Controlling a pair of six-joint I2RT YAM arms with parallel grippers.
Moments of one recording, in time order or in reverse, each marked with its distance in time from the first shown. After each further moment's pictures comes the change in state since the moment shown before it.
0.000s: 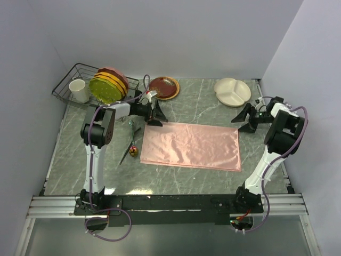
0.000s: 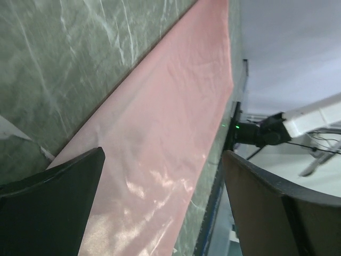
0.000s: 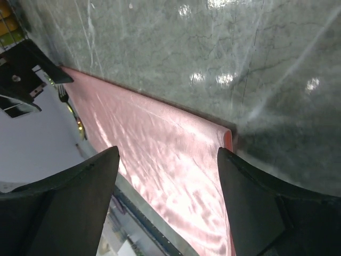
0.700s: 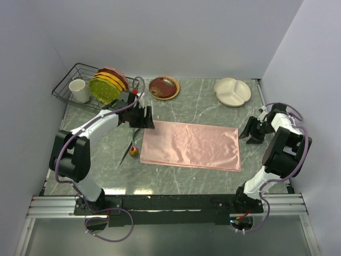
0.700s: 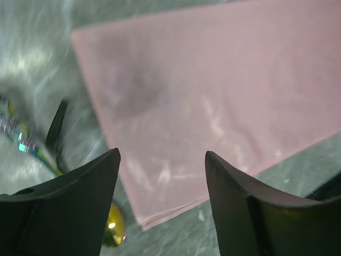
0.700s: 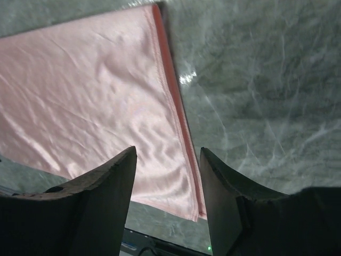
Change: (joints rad) left arm -0.098 -0.611 -0.305 -0.268 -0.769 0.112; right arm -0.005 -0.395 -0.317 0.003 0.392 -0.034
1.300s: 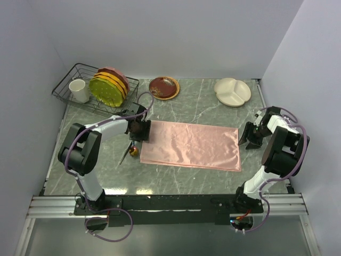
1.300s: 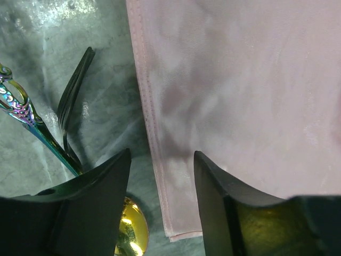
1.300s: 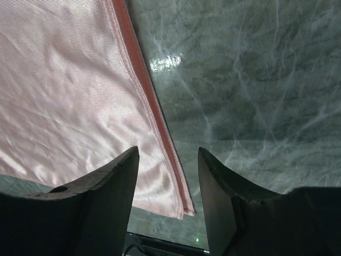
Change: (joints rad) left arm -0.080 0.100 -0.130 -0.015 -0.286 -0.039; right arm 0.040 0.002 -0.074 0.018 0.121 -0.014
